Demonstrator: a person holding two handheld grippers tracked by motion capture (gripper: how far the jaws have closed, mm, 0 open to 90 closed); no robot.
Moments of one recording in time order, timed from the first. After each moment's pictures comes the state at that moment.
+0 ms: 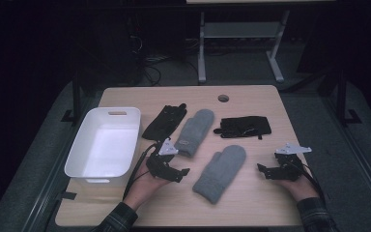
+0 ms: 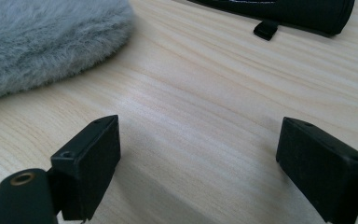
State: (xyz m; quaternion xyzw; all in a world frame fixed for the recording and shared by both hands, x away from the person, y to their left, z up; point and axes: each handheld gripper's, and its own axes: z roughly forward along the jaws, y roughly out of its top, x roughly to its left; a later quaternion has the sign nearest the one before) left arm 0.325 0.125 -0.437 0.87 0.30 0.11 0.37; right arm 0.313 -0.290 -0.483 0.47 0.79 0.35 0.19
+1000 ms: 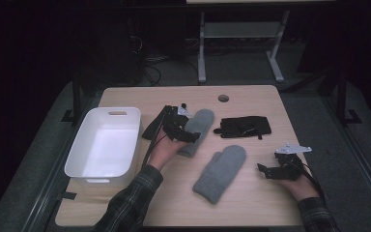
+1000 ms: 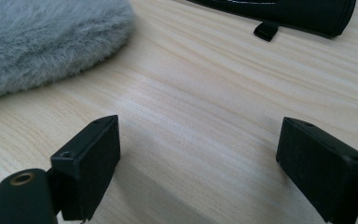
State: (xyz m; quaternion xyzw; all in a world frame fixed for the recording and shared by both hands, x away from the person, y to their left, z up) left arm 0.430 0.078 -0.416 0.85 0.36 0.13 0.36; right arm 0.314 -0.291 -0.483 0.47 0.79 0.35 0.19
